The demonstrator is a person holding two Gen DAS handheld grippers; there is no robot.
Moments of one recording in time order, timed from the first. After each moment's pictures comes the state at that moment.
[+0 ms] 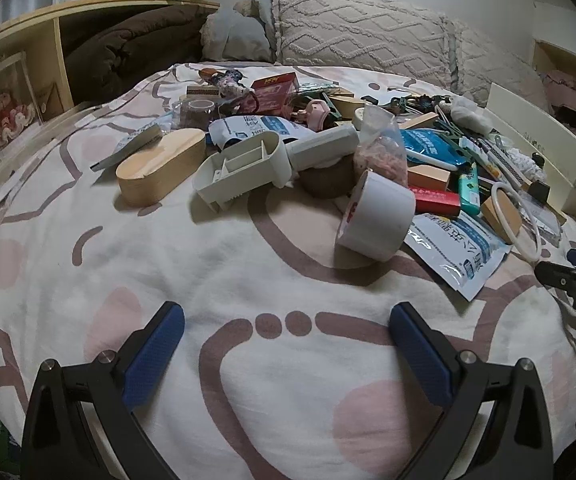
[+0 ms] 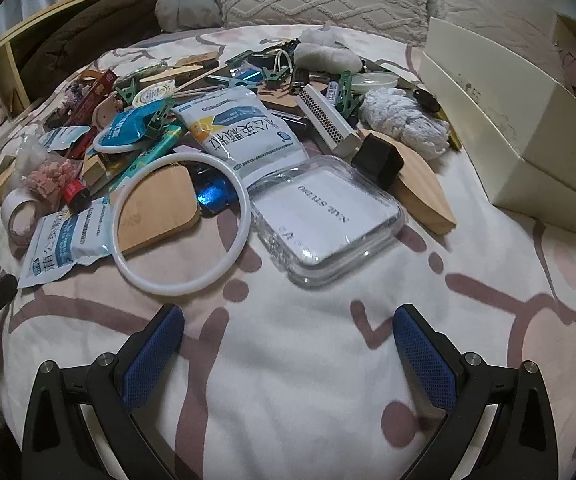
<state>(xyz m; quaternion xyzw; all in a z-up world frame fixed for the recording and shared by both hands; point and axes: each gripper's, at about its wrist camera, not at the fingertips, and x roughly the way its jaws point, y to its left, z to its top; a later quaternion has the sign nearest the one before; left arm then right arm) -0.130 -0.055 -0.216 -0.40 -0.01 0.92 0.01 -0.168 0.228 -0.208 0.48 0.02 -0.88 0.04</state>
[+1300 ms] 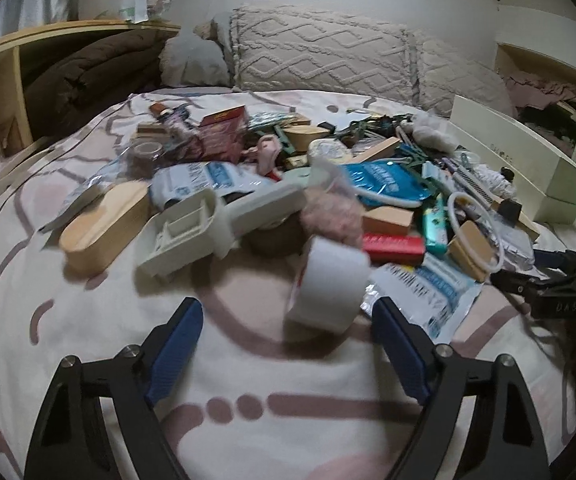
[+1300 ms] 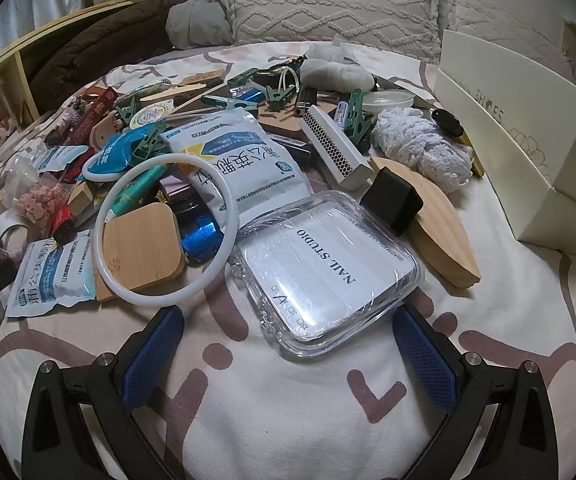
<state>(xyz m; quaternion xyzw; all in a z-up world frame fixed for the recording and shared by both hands) -0.160 -0.033 -0.201 -0.36 0.01 0.93 0.09 -0.188 0.234 -0.217 0.44 0.01 -0.90 0.06</state>
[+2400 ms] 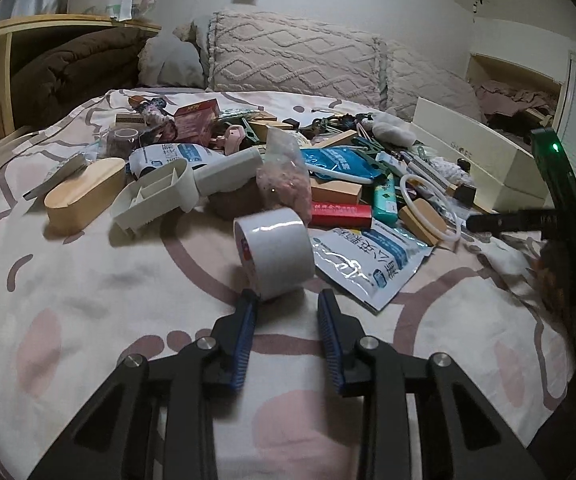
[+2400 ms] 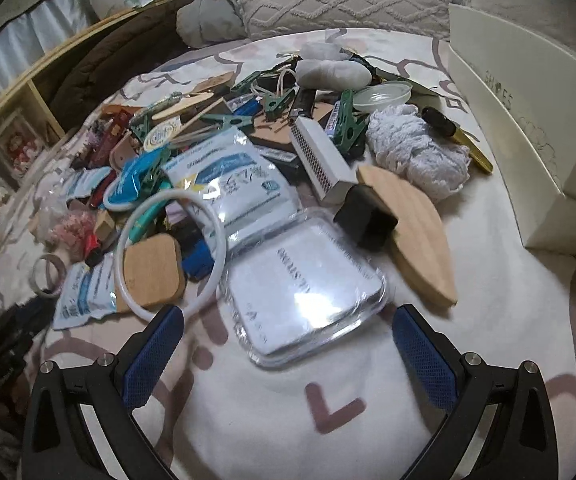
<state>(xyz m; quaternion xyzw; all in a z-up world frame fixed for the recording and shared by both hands) -0.122 -0.035 -0.211 -0.34 -0.02 0.93 0.14 -0.211 0.270 -0.197 0.47 -0.05 -0.87 0.14</state>
